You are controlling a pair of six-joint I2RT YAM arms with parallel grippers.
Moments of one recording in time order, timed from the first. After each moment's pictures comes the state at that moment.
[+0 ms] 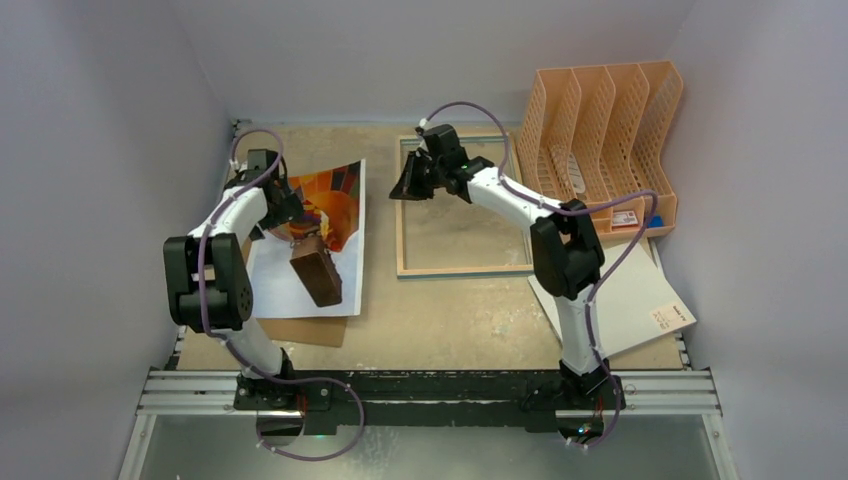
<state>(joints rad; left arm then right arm) 0.07 1.69 1.20 -0.58 -0.29 -0.48 0.61 2.12 1.75 -0.29 -0.35 0.74</state>
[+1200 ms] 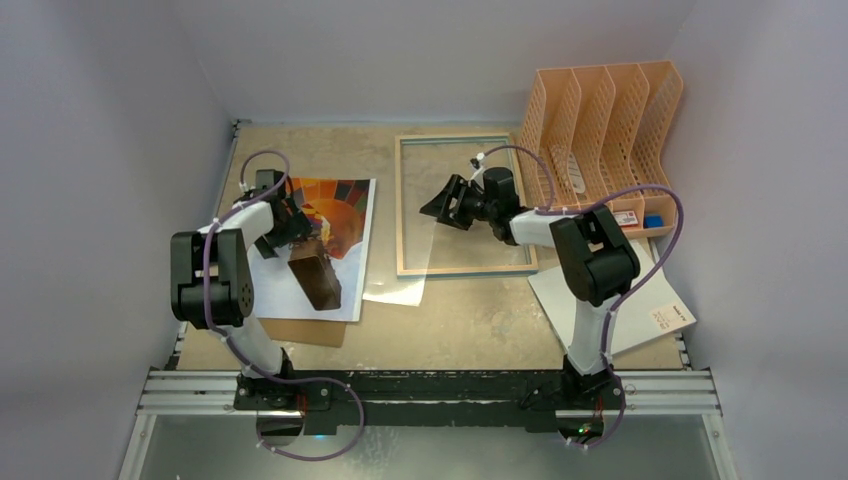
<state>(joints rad) 0.08 1.73 1.04 -0.45 -0.19 -0.55 0.40 1.96 1.05 0.43 -0.56 0.87</state>
